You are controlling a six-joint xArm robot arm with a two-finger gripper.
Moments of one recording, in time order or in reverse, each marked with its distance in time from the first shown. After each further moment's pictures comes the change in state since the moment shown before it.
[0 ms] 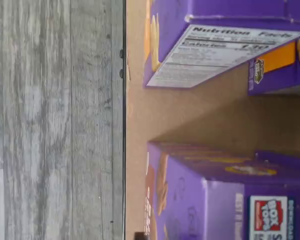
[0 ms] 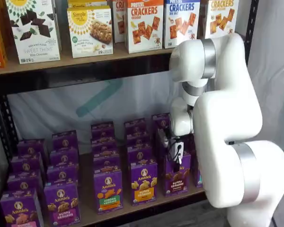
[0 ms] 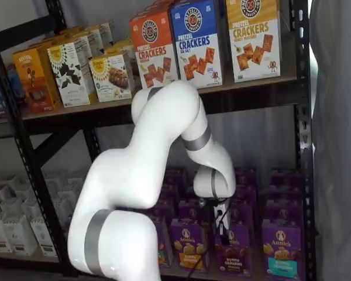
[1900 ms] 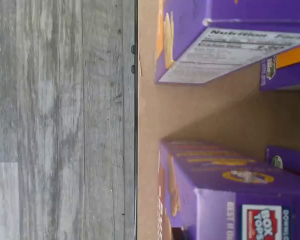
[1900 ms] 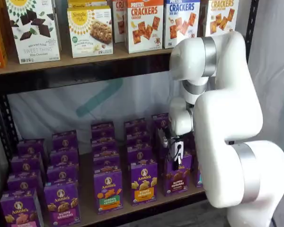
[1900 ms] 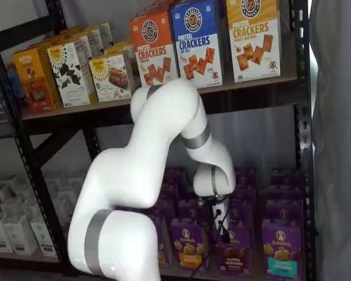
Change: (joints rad) arm 0.000 -0.022 0.018 -0.097 0.027 0.090
